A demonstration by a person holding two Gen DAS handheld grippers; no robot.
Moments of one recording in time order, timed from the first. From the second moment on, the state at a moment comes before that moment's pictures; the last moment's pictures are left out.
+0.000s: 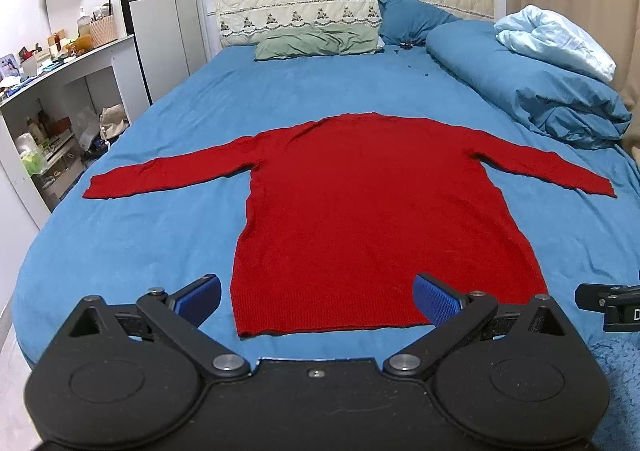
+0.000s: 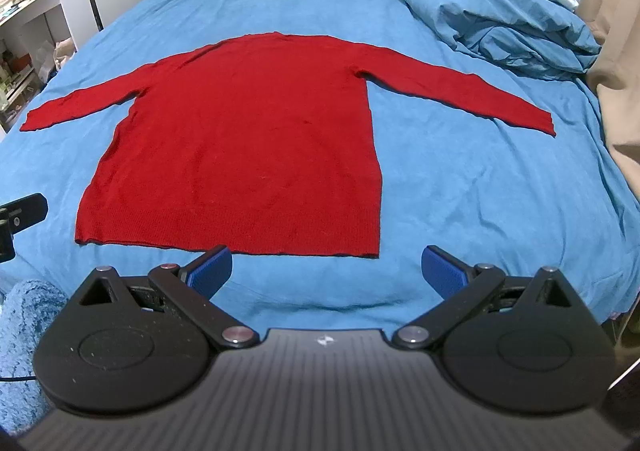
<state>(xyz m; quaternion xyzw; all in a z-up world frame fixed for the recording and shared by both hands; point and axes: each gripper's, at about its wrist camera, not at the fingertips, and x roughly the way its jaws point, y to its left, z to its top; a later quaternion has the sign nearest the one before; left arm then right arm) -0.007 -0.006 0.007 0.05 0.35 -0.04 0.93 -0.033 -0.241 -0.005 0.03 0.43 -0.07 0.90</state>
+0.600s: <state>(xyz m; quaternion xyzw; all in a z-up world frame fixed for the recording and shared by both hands) -0.010 -0.005 0.008 0.05 0.34 -0.03 0.94 -0.034 -0.239 0.000 0.03 0.43 -0.07 0.90</state>
